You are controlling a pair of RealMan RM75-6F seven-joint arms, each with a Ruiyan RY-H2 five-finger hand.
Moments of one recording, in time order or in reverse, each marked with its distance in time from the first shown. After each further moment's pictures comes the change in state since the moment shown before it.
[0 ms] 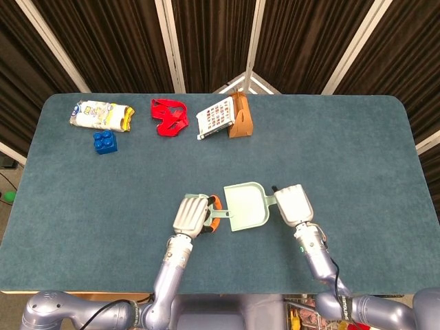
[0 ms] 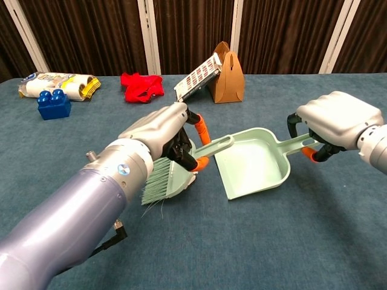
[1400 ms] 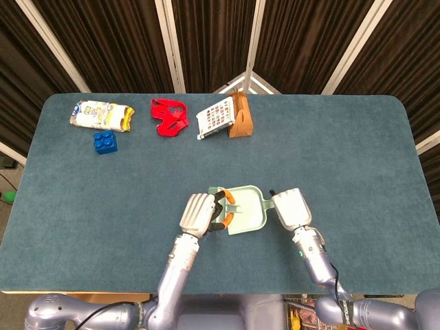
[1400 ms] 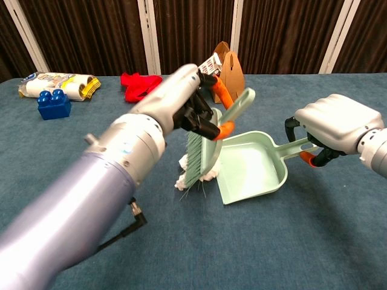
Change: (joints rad) left arm 0.029 0.002 -0.032 -0.061 0.199 0.013 -0.192; right arm -0.005 0.013 -0.010 -0.062 0.005 0.012 -0.042
